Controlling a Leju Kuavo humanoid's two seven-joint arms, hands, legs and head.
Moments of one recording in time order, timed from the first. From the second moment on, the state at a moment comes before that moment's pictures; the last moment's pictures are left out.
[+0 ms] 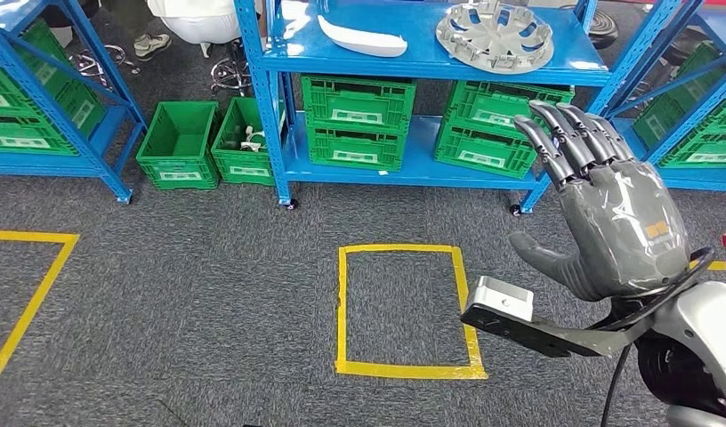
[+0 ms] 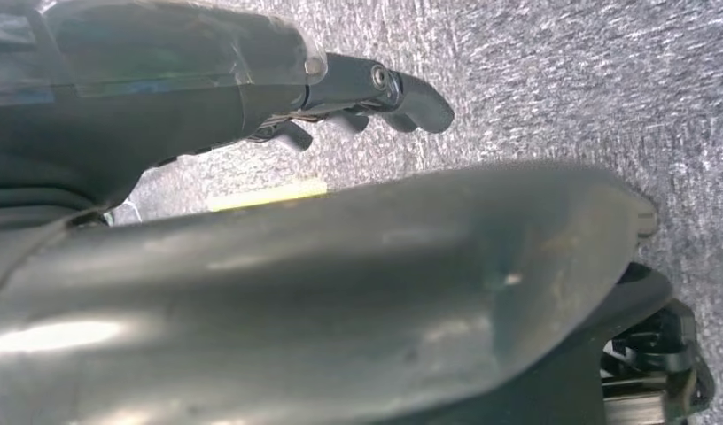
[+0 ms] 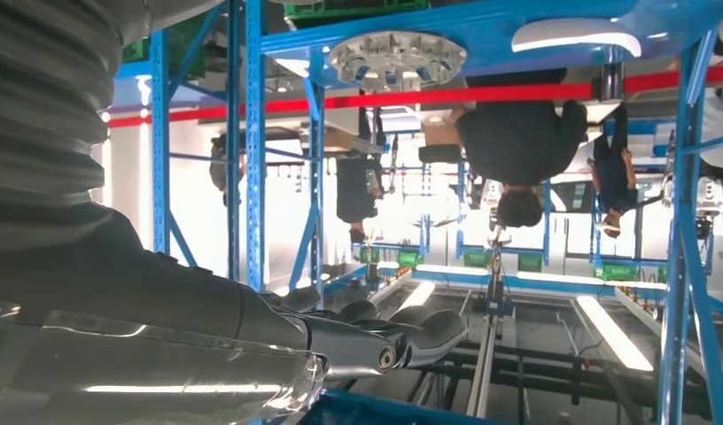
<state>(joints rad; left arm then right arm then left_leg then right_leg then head) -0.12 -0.01 -1.03 -0.22 0.85 0.26 0.13 -0.66 -0.78 0.63 -2.24 0.78 0.27 0.67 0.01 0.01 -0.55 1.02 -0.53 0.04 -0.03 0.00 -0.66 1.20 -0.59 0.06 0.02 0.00</state>
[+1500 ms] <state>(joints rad) -0.13 -0.02 -1.05 -0.22 0.84 0.26 0.13 -0.63 -0.79 0.62 -2.26 0.79 0.28 0.67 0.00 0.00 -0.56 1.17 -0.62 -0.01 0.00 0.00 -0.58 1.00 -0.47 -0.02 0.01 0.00</state>
